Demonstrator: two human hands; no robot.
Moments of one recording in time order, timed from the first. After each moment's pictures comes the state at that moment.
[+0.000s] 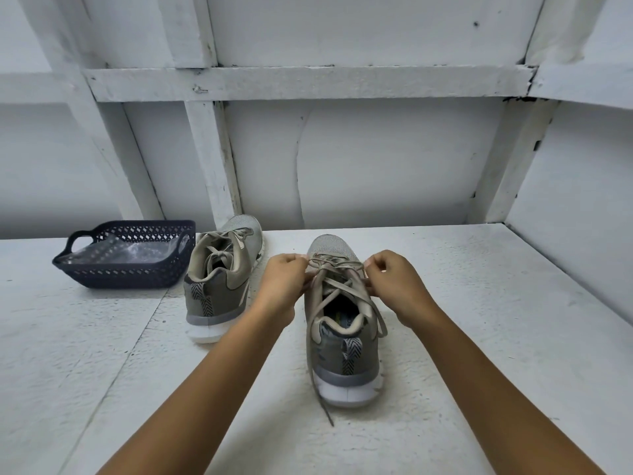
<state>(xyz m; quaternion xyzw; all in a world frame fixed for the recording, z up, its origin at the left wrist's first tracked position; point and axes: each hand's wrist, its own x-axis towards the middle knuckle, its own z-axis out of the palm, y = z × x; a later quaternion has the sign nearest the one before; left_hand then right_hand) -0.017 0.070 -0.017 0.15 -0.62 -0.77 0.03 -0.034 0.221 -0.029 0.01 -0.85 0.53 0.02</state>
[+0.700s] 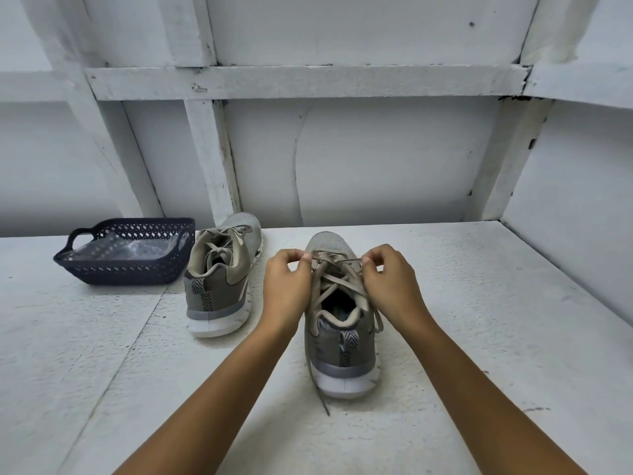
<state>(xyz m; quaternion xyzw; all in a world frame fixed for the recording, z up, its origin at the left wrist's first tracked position) -0.005 0.075 -0.033 0.13 -0.74 -0.64 0.18 -0.013 0.214 -0.023 0.03 -0.87 0.48 0.11</state>
